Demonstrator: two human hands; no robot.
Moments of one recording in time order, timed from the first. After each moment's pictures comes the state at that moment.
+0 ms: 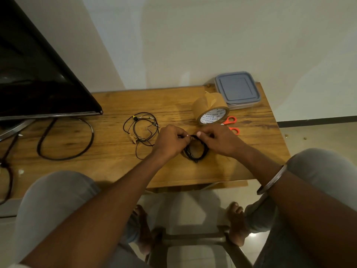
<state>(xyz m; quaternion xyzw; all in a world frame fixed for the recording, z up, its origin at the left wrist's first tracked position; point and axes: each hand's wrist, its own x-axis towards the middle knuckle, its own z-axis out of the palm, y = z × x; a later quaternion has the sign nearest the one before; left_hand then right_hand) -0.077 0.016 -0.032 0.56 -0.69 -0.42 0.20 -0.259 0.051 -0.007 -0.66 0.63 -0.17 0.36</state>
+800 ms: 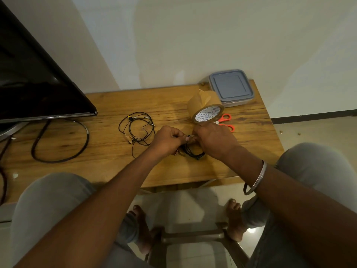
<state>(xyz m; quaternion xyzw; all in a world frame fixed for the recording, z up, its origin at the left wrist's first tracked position) -0.079 0.017 -0.020 0.57 -0.59 -0.55 0.14 -0.245 0.056 -0.004 -0.78 0.63 -0.01 0.06</state>
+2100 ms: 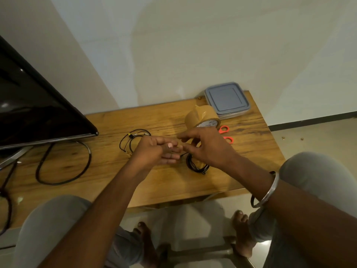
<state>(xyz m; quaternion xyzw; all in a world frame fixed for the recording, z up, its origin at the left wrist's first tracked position) -0.049 0.022 0.033 0.54 -0.46 -0.66 0.23 -0.239 0.055 0.027 -0.71 0.60 -0.26 0.26</state>
